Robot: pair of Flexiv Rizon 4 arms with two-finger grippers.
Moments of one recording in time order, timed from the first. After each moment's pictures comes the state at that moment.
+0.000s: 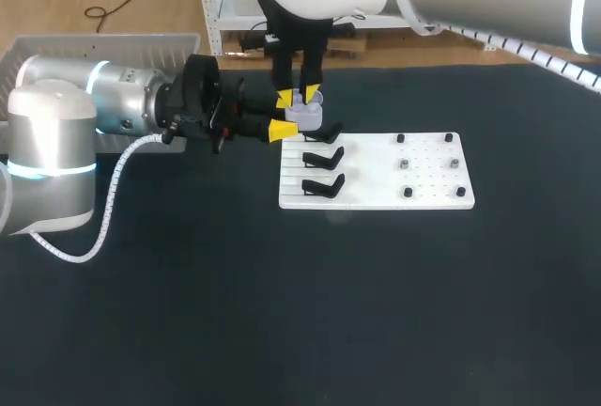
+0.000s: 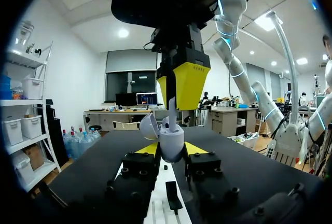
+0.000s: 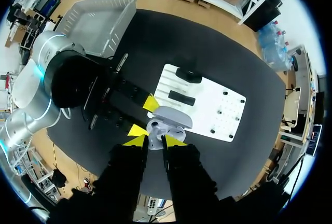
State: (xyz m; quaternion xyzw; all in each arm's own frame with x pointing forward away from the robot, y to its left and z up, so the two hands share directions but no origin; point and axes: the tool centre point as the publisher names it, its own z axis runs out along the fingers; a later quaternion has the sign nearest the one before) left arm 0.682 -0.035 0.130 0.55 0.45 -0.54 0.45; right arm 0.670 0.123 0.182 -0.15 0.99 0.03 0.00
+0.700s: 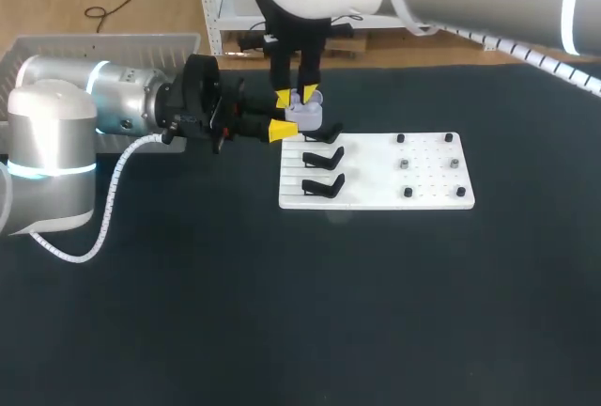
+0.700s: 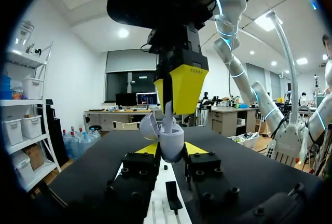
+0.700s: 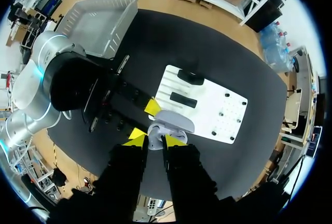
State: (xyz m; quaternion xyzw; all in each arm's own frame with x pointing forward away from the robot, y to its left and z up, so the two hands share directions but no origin) left arm 0.682 -0.035 0.130 0.55 0.45 -0.54 0.45; right arm 0.674 0.126 0.178 -0.15 0.99 0.04 0.00
